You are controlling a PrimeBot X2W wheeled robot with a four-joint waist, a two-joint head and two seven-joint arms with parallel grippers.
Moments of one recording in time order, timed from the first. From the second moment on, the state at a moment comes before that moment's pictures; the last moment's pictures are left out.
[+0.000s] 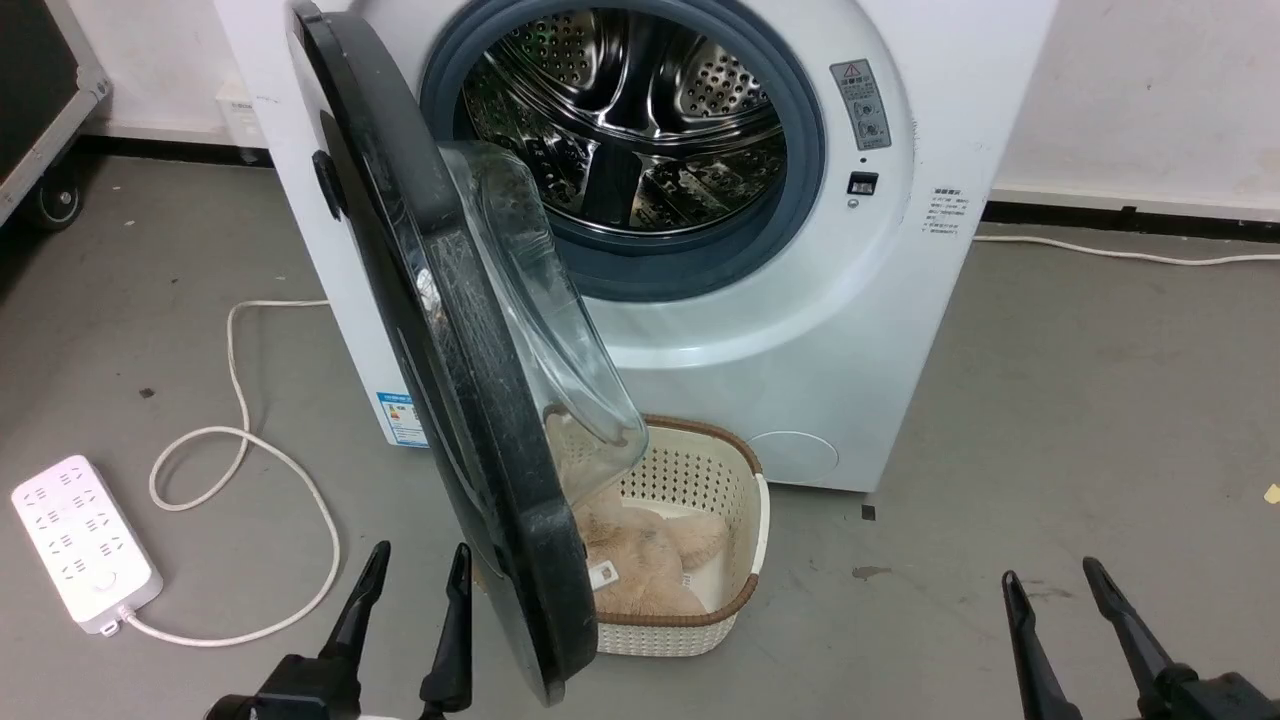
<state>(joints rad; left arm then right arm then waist) 0.10 0.05 -0.06 0.03 -0.14 -0.07 -0.26 0.17 -0.06 -0.06 -0.03 0.04 0.13 -0.26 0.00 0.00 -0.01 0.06</state>
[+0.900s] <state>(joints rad) -0.11 0.05 -0.02 -0.44 -0.17 0.02 -0.26 0.17 -0.05 -0.07 0.01 0.11 0.13 -0.26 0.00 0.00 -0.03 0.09</state>
